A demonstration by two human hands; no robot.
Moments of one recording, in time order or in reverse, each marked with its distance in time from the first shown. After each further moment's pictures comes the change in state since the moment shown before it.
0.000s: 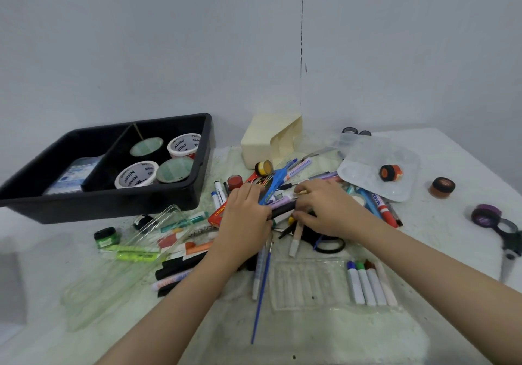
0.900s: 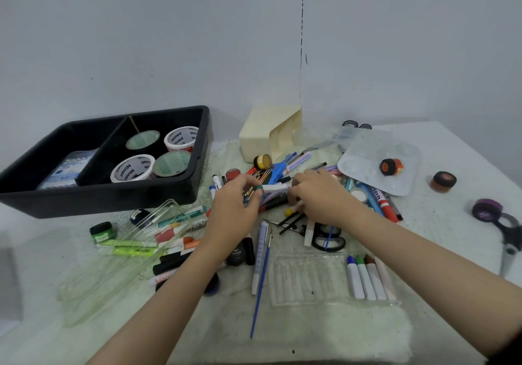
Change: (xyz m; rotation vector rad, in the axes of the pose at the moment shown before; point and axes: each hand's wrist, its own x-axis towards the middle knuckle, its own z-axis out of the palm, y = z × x) left_hand -0.001 -0.010 -0.004 -0.723 0.178 -0.351; right_hand 0.019 -0.006 0.003 -0.222 -0.065 -0.028
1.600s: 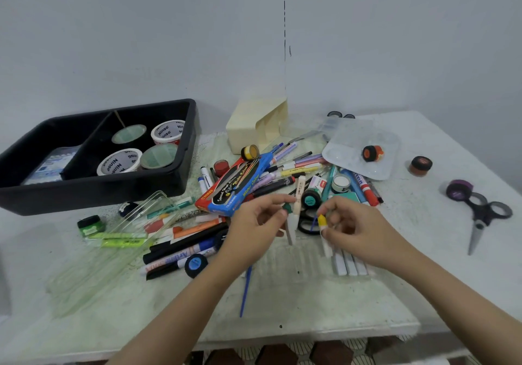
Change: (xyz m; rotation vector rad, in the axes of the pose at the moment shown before) left_hand -0.053 0.045 0.016 -0.577 -0.330 -0.198; right_hand -0.121 -0.008 0.008 1.059 0.226 0.315
